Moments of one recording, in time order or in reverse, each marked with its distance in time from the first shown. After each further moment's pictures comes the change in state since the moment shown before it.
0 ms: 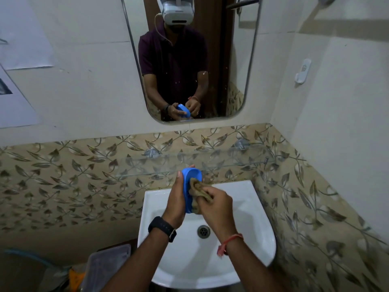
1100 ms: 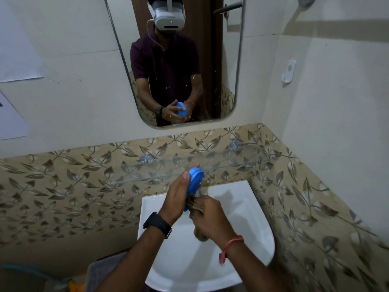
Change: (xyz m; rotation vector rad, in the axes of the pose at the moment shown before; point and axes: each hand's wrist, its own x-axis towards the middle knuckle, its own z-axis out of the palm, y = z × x) left_hand 0.005 0.013 0.004 0.388 -0.115 0.248; right_hand -0.007 0.004 -0.009 -0.208 -0.240 -0.120
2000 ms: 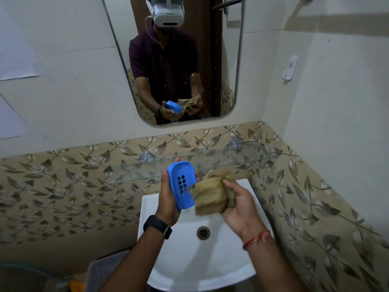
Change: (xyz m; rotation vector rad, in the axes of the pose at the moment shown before) left_hand 0.000 -0.001 -0.005 -0.590 0.094 -0.161; right_hand 0.011 0.003 -0.055 1.482 0.021 0.456
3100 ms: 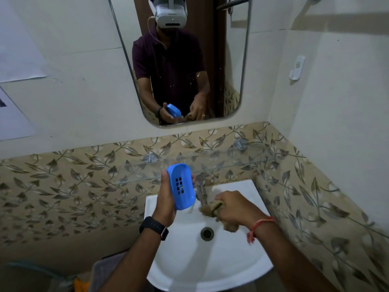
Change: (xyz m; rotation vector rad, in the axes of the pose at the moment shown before) left_hand 0.004 0.004 -0.026 0.133 0.071 -0.040; right_hand 0.011 -0.009 0.004 -1.899 -0.046 -0.035
